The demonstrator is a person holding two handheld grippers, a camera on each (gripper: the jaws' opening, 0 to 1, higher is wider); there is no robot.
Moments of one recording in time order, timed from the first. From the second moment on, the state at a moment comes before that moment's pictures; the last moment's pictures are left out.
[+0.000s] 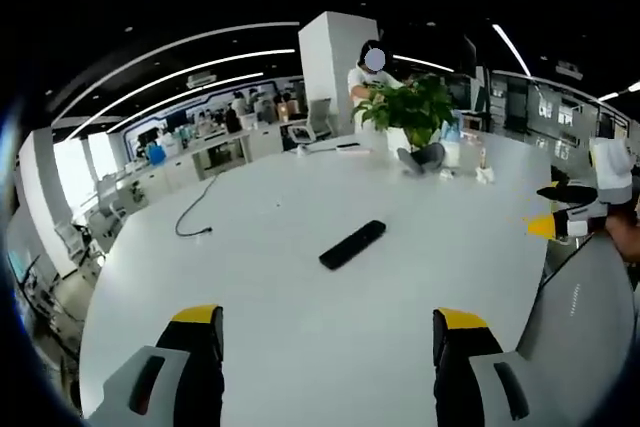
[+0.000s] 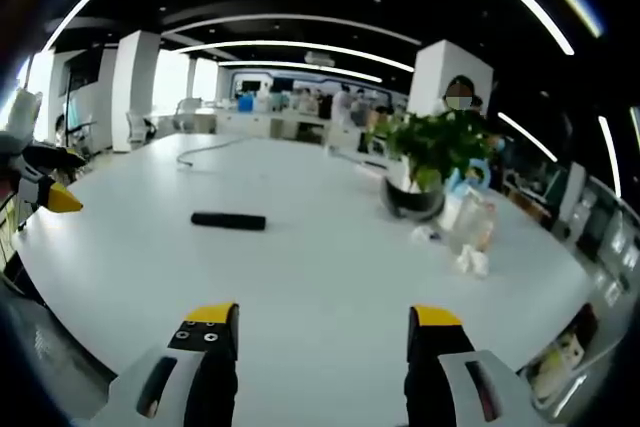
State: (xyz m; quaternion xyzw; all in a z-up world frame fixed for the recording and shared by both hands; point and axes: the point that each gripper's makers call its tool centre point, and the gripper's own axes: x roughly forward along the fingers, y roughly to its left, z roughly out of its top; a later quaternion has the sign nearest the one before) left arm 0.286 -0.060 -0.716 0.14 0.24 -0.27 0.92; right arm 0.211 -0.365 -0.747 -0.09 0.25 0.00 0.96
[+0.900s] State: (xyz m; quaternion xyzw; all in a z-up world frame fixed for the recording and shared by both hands) left arm 0.366 -0.123 -0.718 0.23 0.23 -0.37 0.87; right arm 0.209 -0.369 -0.752 -0.09 0.26 -0.01 0.96
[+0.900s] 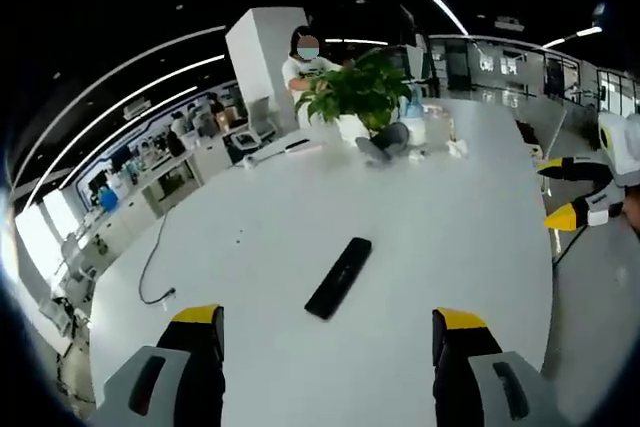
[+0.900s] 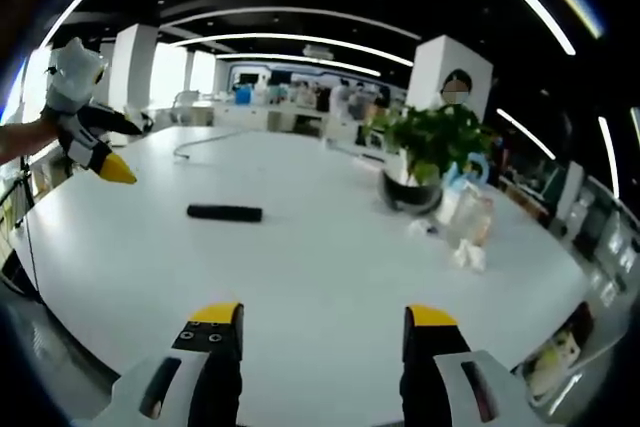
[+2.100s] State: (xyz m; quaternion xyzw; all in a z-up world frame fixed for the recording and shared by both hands) left arm 0.434 -0.172 -0.796 0.33 0.36 -0.51 0.71; right arm 0.209 -0.371 -0.760 -0.09 0.28 -0.01 0.96
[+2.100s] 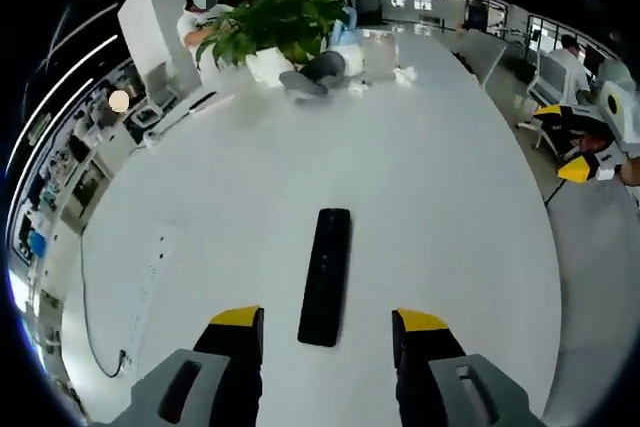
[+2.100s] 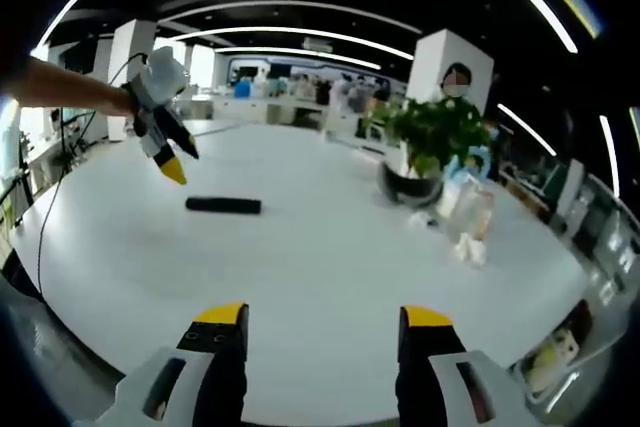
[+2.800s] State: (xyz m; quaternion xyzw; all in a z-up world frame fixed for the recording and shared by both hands) left arm 0.444 -0.162 -0.866 0.36 0.44 -0.52 0.64; right arm 0.207 -0.373 -0.762 -0.09 0.29 -0.01 0.95
